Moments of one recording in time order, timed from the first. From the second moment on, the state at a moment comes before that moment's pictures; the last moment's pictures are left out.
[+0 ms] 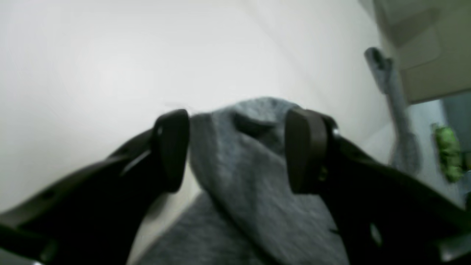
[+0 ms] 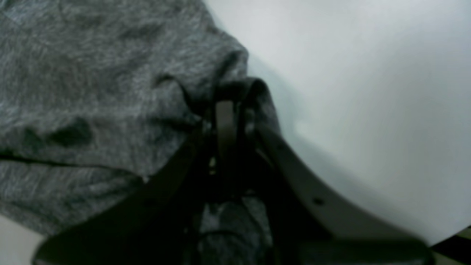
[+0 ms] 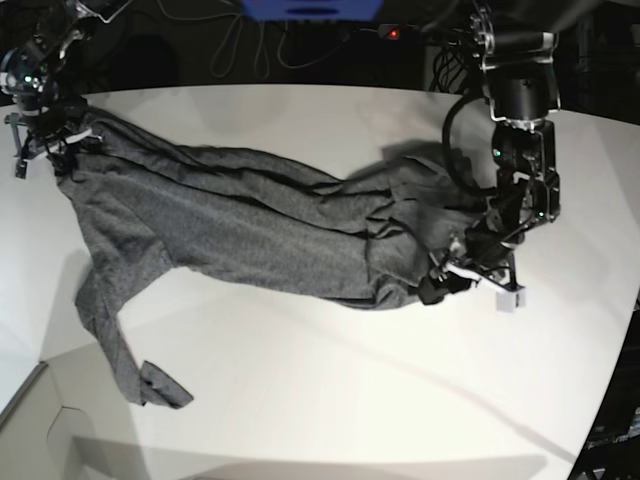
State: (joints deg) left arm -11.4 -8.7 -12.2 61.6 -40.1 -23.1 30.9; right arm -9.8 1.5 54.3 85.5 0.6 39.9 -30.0
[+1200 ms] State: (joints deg) left arm -13.7 -5.3 -12.3 58.3 -38.5 -22.9 23.4; right arm -9.6 4.6 54.7 85.5 0.2 40.1 -31.1
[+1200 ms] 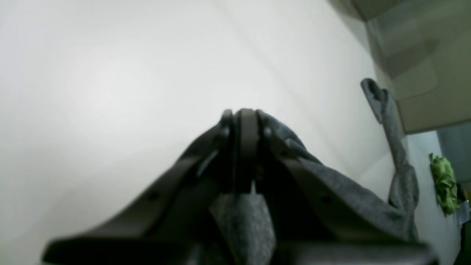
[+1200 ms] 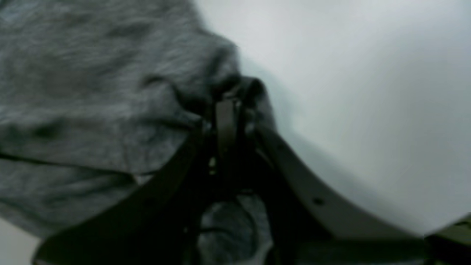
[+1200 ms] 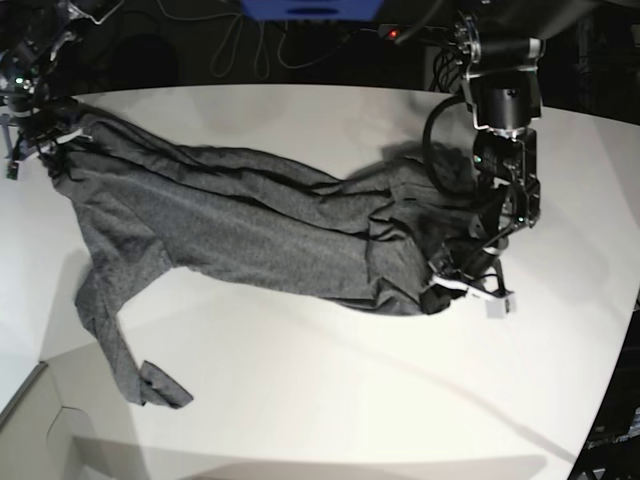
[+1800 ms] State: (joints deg) left arm -11.4 -6.4 -12.3 62.5 -38.6 -22.9 23.6; right arm -5.7 7.6 55.7 89.6 -0.5 39.2 -32.0
